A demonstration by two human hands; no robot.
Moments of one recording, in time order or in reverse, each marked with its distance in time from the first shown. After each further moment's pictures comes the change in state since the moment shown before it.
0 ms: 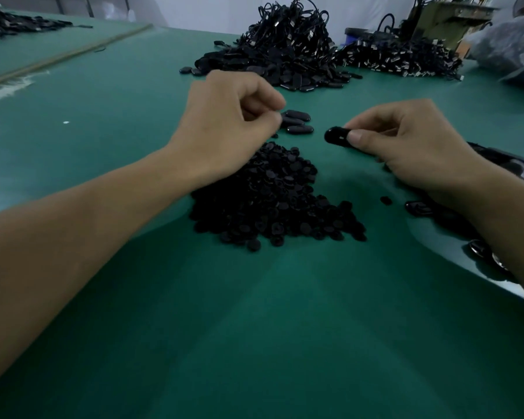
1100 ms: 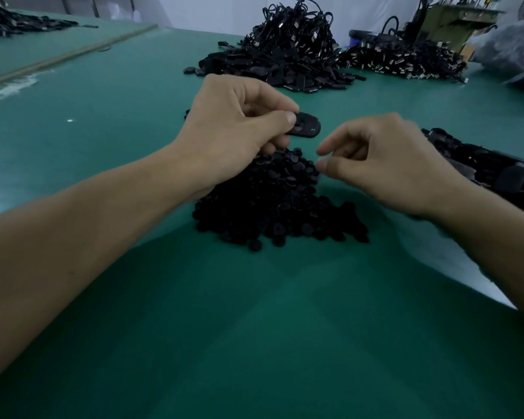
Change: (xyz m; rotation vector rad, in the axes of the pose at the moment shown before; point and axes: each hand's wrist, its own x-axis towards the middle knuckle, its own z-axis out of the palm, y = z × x) left_hand -0.009 0.009 0.001 -0.389 -0.061 -0.161; right_hand -0.013 -0.019 0.021 -0.178 -0.082 -0.135
